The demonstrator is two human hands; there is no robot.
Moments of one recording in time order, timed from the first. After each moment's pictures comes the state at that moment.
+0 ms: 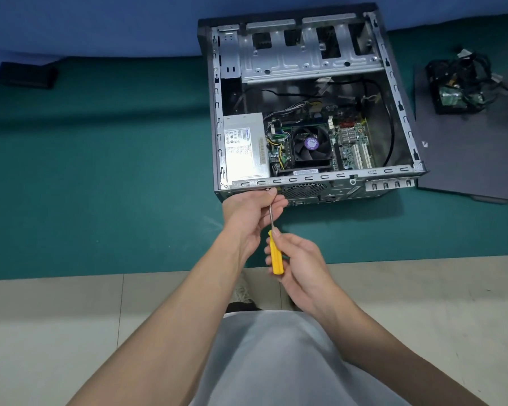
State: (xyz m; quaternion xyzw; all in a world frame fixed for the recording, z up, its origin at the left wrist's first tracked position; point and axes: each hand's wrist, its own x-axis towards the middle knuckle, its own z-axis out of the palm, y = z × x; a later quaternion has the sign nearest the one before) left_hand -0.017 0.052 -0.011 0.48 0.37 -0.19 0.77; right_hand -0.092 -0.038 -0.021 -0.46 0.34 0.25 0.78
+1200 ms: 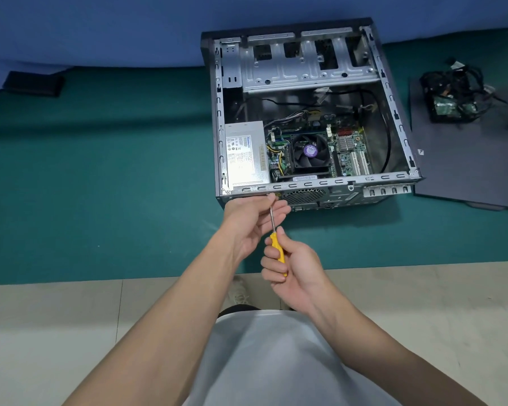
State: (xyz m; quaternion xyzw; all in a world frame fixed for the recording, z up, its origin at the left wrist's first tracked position) left_hand -0.016 0.057 -0.007 0.46 0.35 -0.25 0.78; right_hand -0.084 -0.035 -0.011 -0.28 0.36 0.30 0.84
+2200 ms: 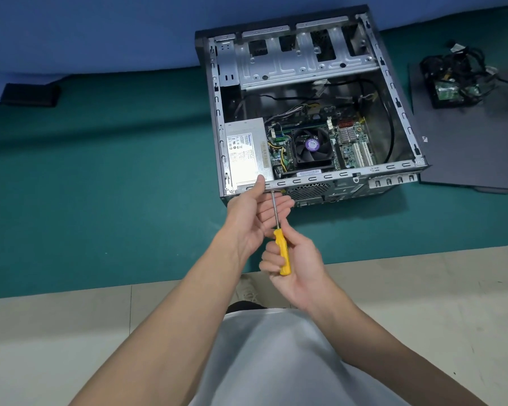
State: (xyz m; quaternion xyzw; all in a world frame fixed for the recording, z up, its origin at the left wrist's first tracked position) left_hand -0.010 0.064 -0.007 0.44 0.36 -0.27 0.78; right_hand -0.083 -0.018 -0.015 -0.24 0.38 0.25 0.86
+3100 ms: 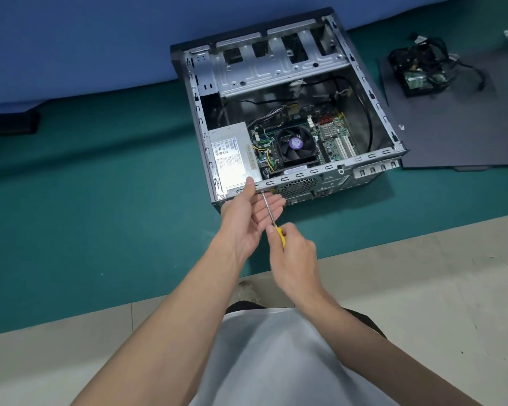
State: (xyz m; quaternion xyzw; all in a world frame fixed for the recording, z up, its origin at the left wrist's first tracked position) left_hand -0.012 0.063 -0.010 0.45 0.35 -0.28 0.77; right_hand -0.098 -0.010 -0.020 -0.86 0.24 0.11 0.45
